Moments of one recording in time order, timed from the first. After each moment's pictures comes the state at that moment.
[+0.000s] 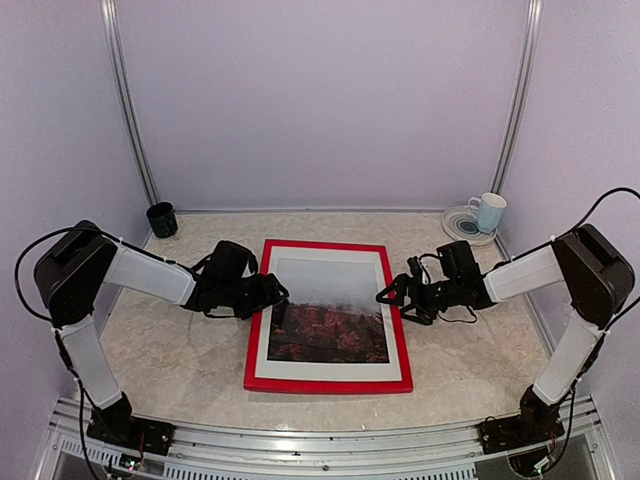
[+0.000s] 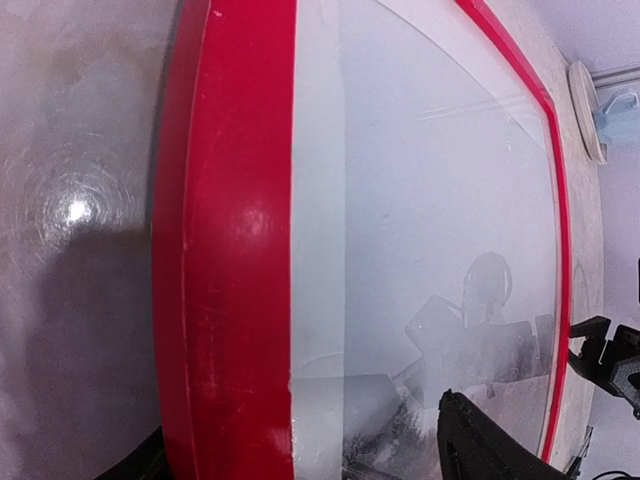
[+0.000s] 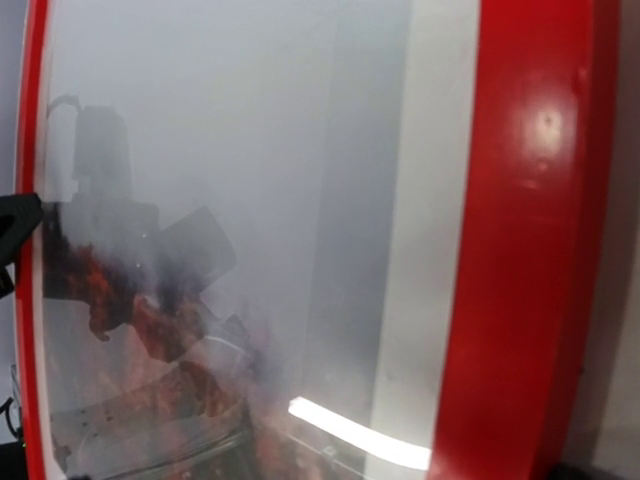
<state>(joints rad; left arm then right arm) -0.63 1.80 0.86 0.19 0.11 -0.86 0.44 1.71 0.73 0.23 -0.61 0.71</state>
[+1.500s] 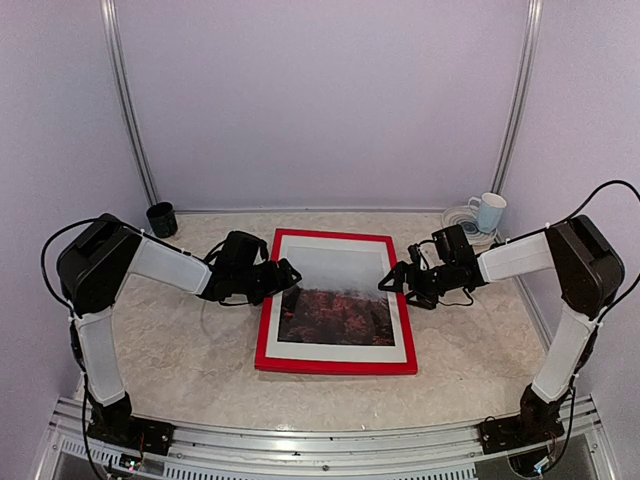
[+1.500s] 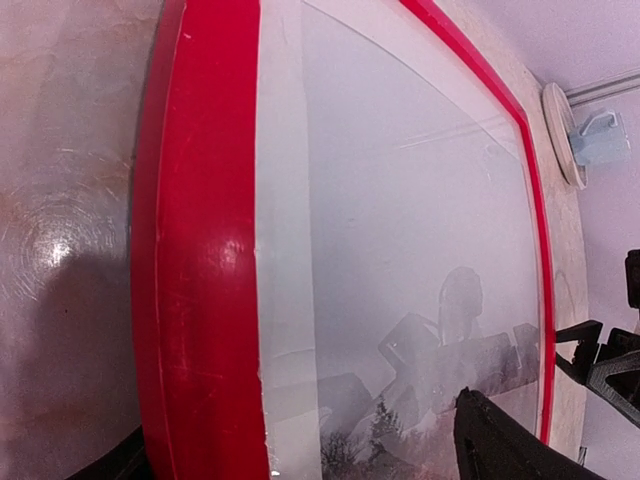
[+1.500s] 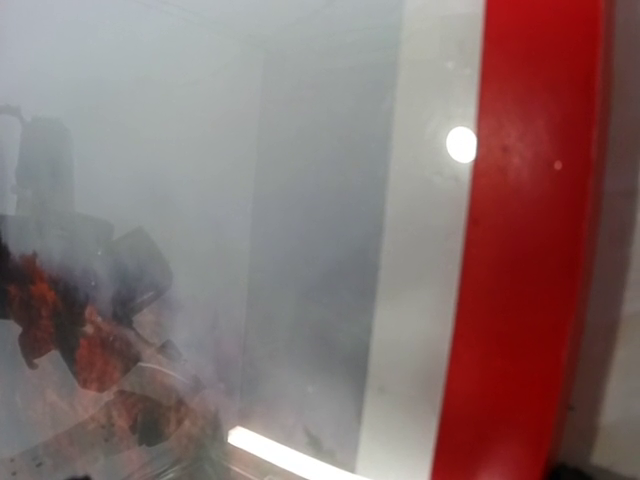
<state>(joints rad) -0.61 1.96 1.02 0.27 0.12 -0.82 0.40 1.80 0.92 0.03 -0.51 0.59</state>
